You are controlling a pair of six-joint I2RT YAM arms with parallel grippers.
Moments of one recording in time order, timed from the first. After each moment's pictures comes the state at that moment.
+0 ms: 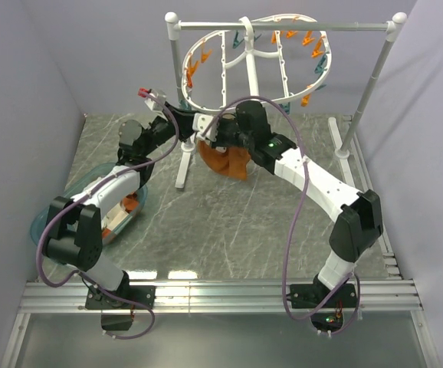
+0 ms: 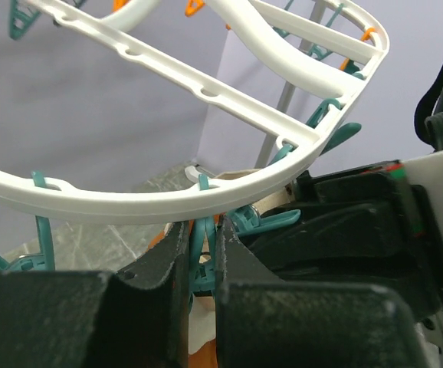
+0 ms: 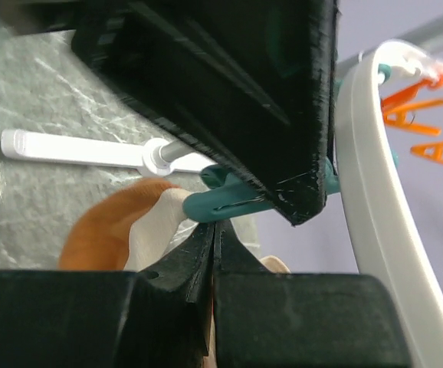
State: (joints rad) left arm -0.30 1.57 1.07 0.89 0.65 -0.51; right arm 0.65 1.68 1.55 -0.17 -0.33 -0.92
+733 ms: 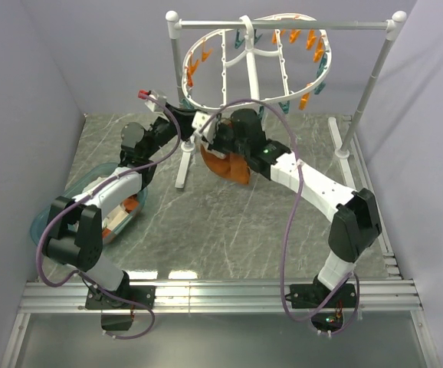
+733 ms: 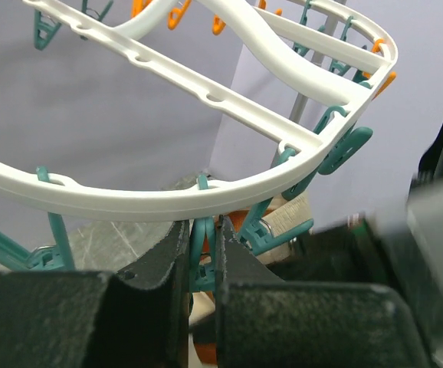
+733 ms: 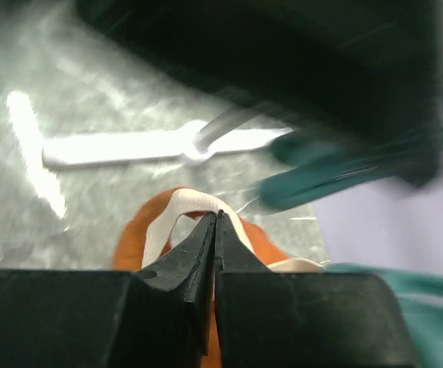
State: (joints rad) left arm -0.32 1.56 1.05 0.93 0.56 -0.48; right arm 0.68 1.71 1.52 -0.14 -0.21 -0.68
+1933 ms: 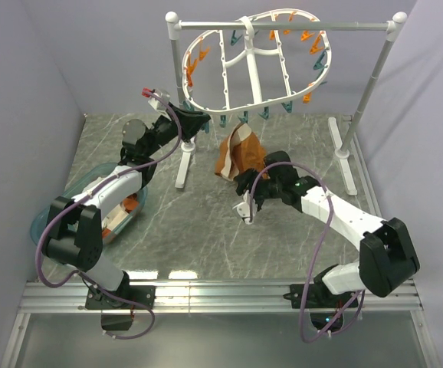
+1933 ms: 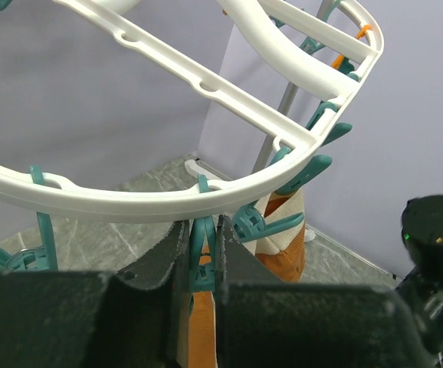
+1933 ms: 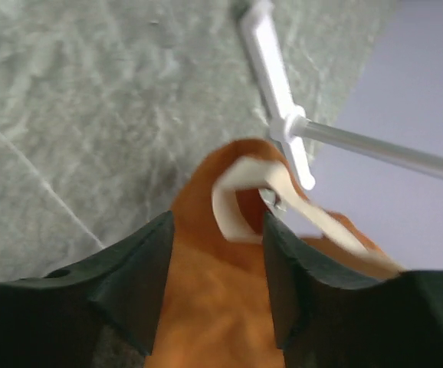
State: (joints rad) left arm -0.33 1.56 1.07 0.85 0.61 -0.49; right arm 0.53 1.37 0.94 -0.32 -0.56 -1.79
